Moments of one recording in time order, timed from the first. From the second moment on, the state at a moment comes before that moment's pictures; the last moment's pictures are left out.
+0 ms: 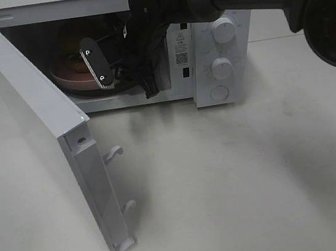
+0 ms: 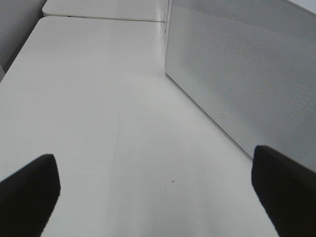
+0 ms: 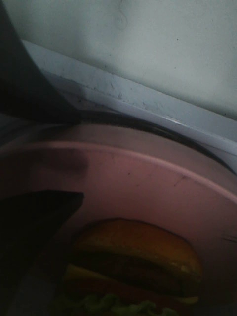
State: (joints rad) left arm 0.07 0.00 -0.50 -0.06 1.05 0.06; right arm 0.60 2.38 -1.99 -0.04 0.48 -1.42
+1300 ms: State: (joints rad) left arm 0.07 0.00 -0.50 -0.06 1.05 0.06; right arm 0.60 1.96 -1.37 -0.05 0.38 -1.39
